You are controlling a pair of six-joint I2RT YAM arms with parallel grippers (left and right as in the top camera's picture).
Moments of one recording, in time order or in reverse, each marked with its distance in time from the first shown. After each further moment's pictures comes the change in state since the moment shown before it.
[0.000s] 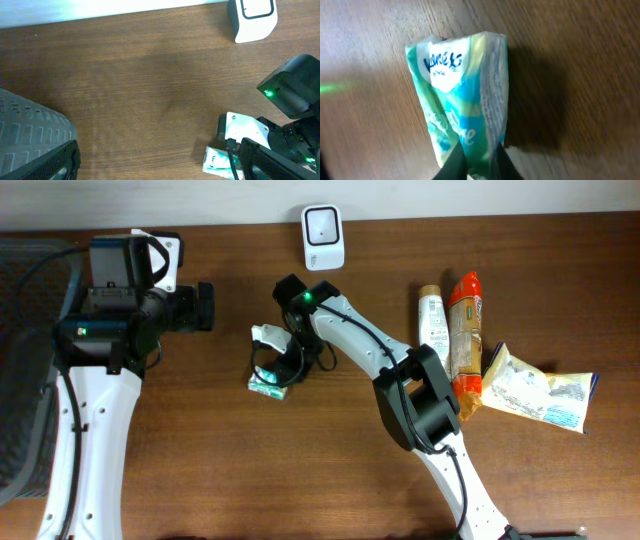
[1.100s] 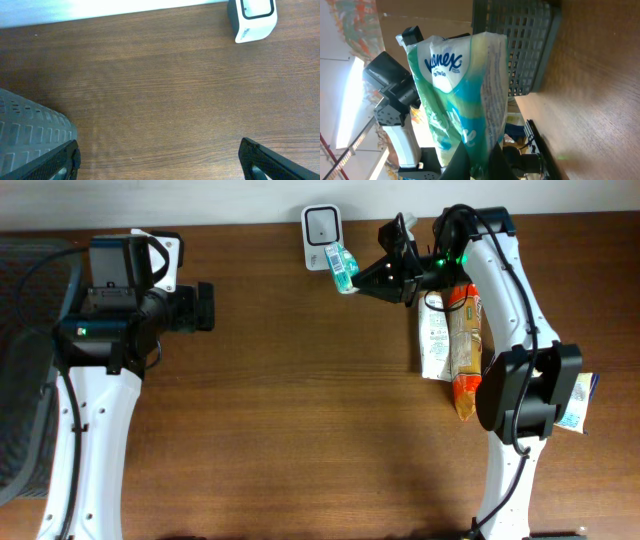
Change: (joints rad) left arm 0.000 0.000 0.000 0.000 0.000 0.000; right arm -0.521 -0.245 0.052 -0.463 -0.977 0.232
